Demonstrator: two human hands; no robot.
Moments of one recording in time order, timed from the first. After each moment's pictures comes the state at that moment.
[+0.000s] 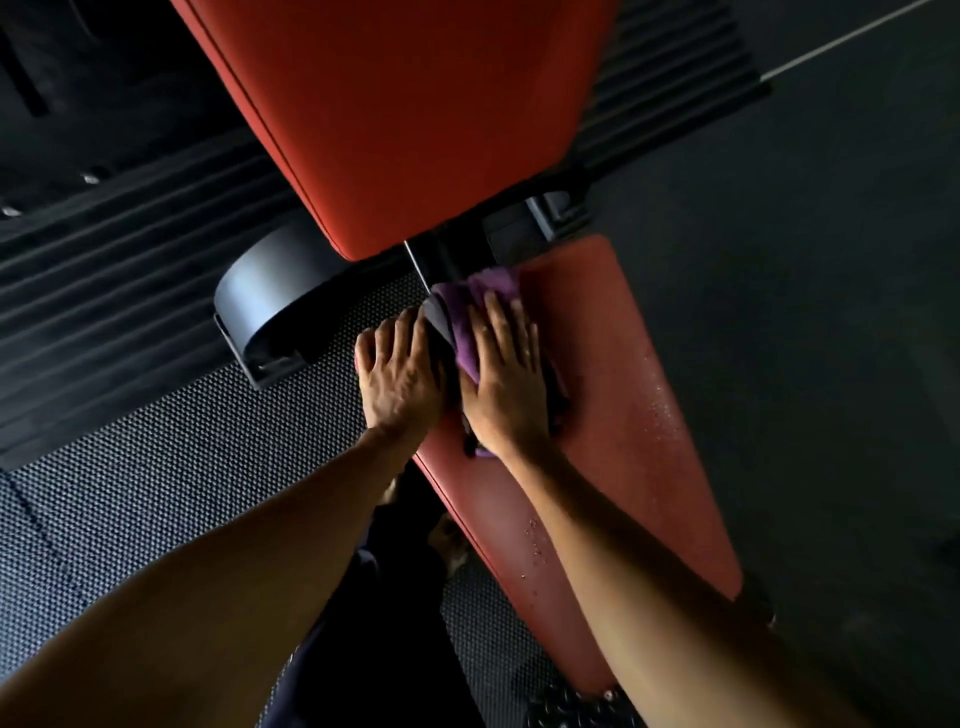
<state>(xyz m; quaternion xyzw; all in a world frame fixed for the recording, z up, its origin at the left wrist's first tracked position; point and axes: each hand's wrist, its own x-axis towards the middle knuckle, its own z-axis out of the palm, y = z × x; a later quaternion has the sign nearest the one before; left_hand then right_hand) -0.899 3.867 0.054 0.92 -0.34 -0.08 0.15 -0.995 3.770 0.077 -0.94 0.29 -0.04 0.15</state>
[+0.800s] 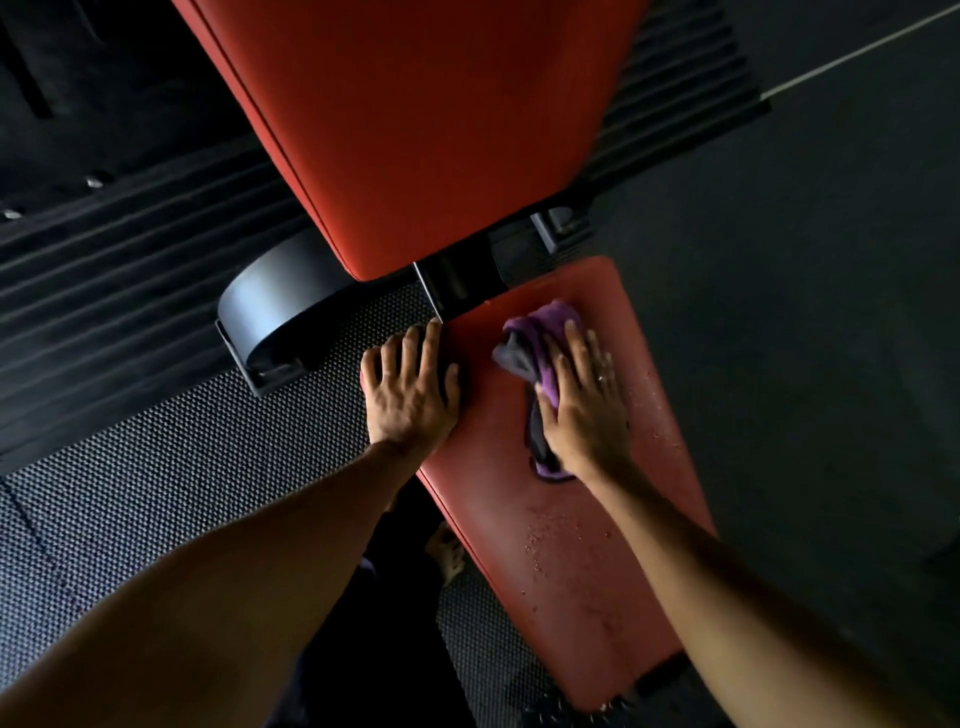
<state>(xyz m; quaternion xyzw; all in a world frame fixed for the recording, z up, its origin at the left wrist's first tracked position) -0.900 3.866 0.057 0.93 -0.34 -0.09 0.12 -1.057 3.710 0.085 -0.95 0.29 0.00 0.10</state>
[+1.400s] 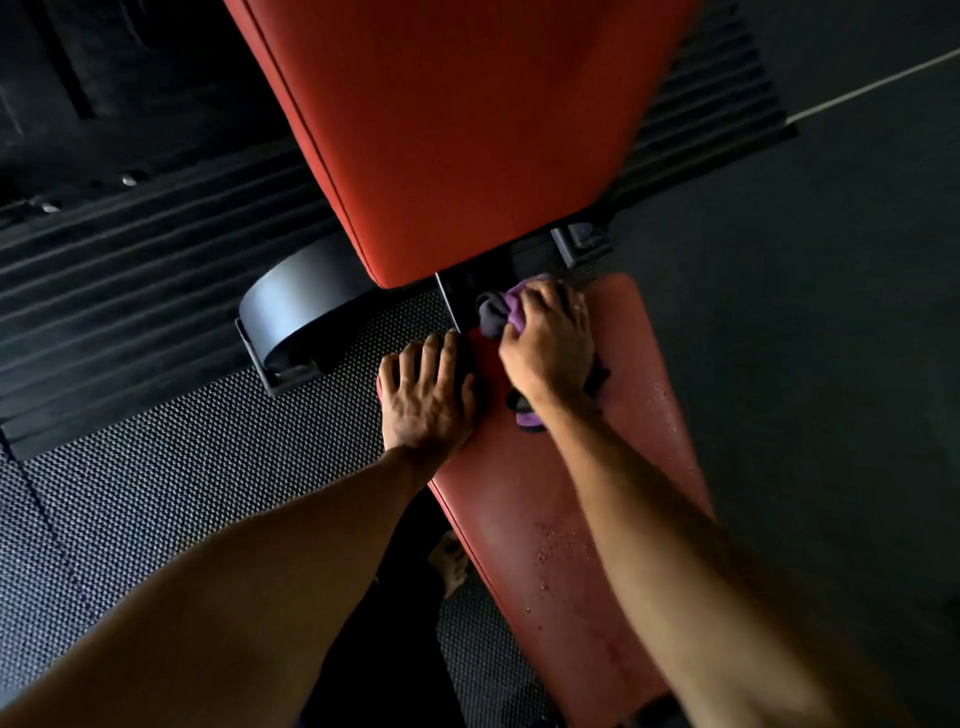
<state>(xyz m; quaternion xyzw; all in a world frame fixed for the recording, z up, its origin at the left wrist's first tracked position) -0.900 3.863 0.063 0.93 -0.34 -0.11 0.09 -0.937 3.699 0.088 -0.93 0.35 -0.06 0.11</state>
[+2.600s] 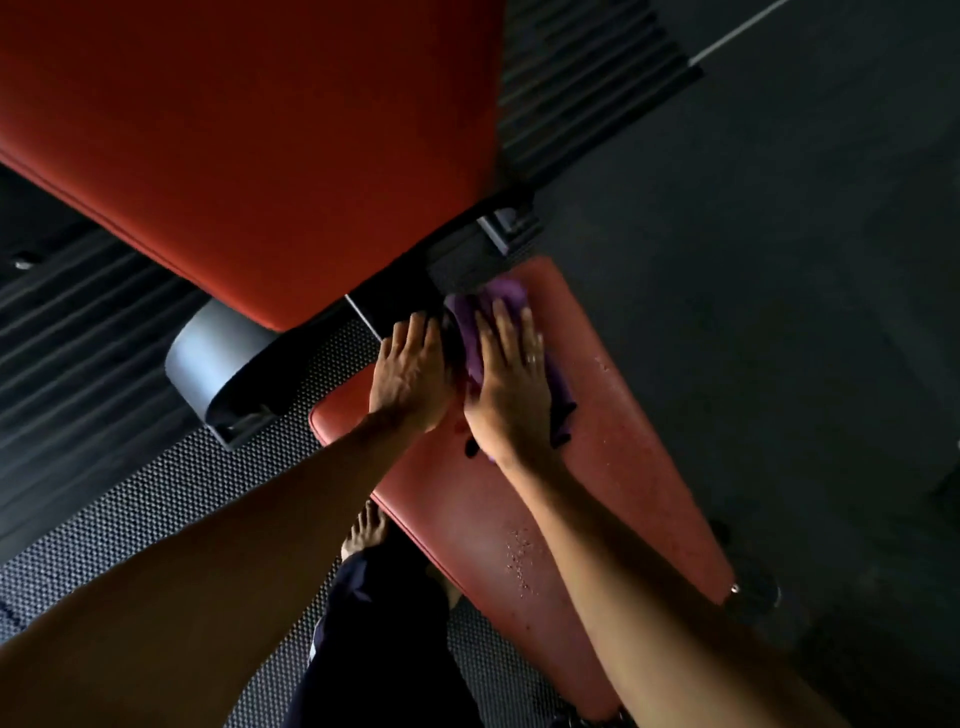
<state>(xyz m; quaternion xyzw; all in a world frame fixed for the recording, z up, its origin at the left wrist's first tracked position) -0.881 3.785 0.072 0.86 -0.46 -0.20 0.14 -1.000 3.721 0.089 -0.90 0.40 -0.01 0.18</state>
